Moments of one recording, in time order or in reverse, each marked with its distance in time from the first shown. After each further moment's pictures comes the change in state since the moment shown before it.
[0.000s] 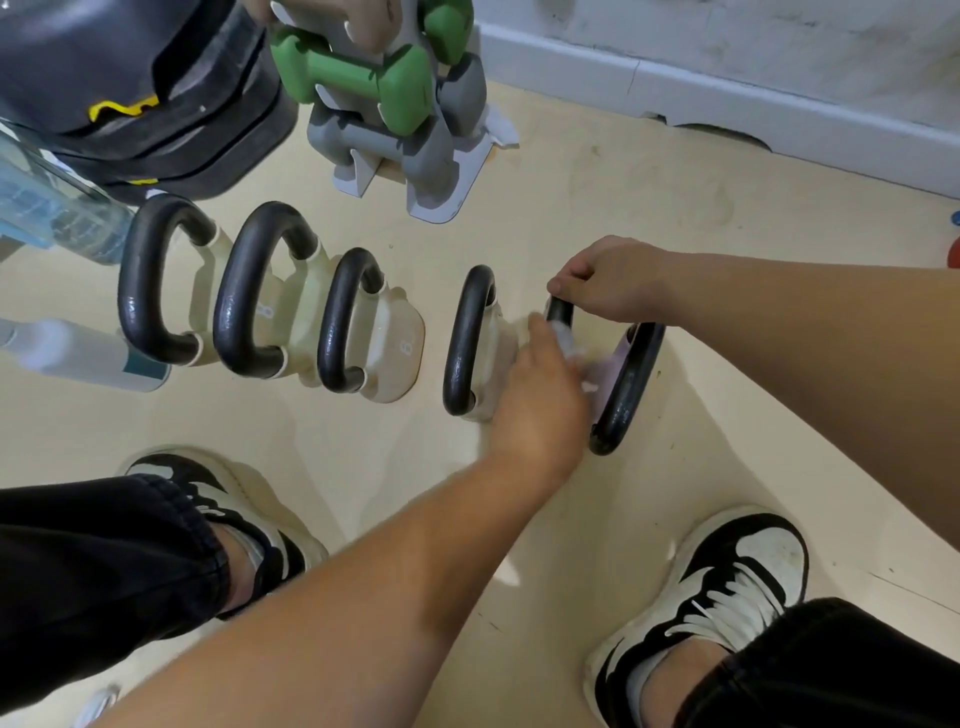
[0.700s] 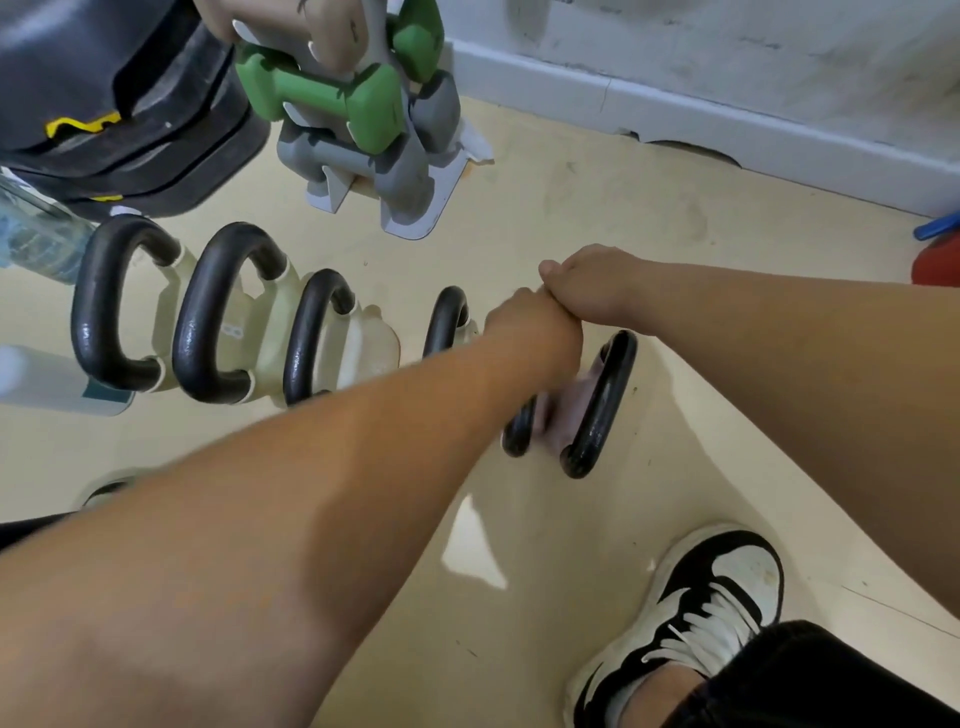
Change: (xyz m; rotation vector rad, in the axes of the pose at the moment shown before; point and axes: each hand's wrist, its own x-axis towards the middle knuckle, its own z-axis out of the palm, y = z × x) left_hand 0.078 0.052 -0.046 0.570 -0.381 0.129; right_hand 0.018 0.009 -0.009 0.120 0.033 0.180
